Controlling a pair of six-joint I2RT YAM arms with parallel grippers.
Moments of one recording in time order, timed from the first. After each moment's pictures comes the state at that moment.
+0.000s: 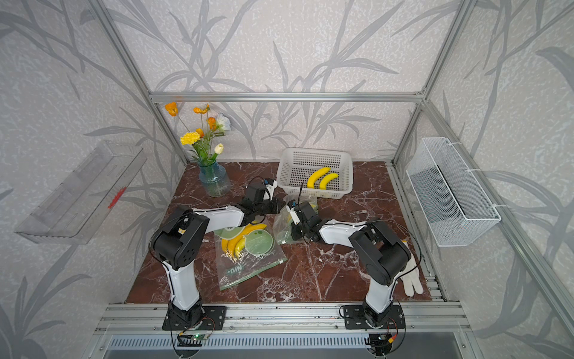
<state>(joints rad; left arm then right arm) -0.49 1.92 1.08 0.23 0.30 -0.47 0.68 1.80 0.92 0.04 -0.11 0.19</state>
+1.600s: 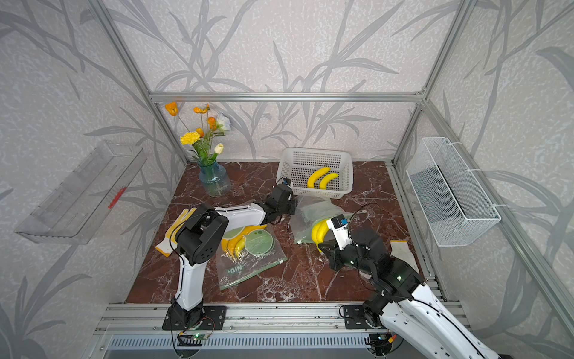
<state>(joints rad) -0.68 2.11 1.38 0.01 -0.14 -0.44 0.67 0.53 0.72 -0.70 -0.25 0.35</state>
